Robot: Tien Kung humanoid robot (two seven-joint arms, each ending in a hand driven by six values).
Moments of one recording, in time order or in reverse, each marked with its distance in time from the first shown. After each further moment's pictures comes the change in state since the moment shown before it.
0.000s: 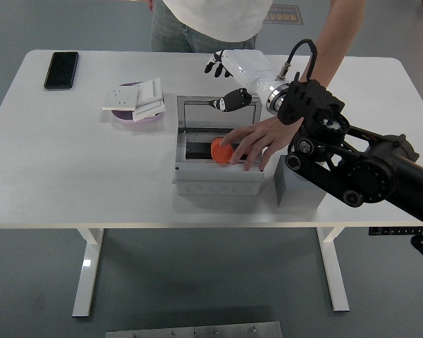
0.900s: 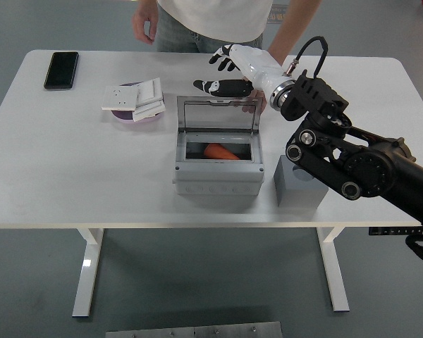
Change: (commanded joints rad) left arm -0.018 -0.001 -0.007 0.000 0.017 -0.002 0.005; right arm -0.016 0.035 0.037 -0.064 0.141 -0.034 0.018
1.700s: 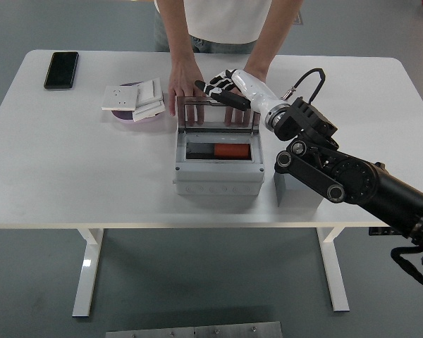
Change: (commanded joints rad) left arm -0.009 -0.003 -0.011 -0.001 0.022 -0.002 0.009; right arm -0.051 0.074 -0.037 -0.134 0.222 -0.064 0.060
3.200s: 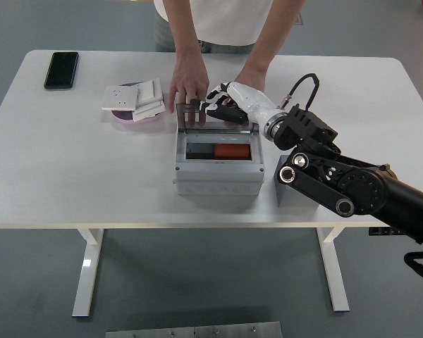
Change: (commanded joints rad) left arm 0.007 0.001 0.017 0.000 -0.027 0.021 -0.018; right arm -0.010 -0.067 -0.044 0.153 -0.074 0.032 -0.099
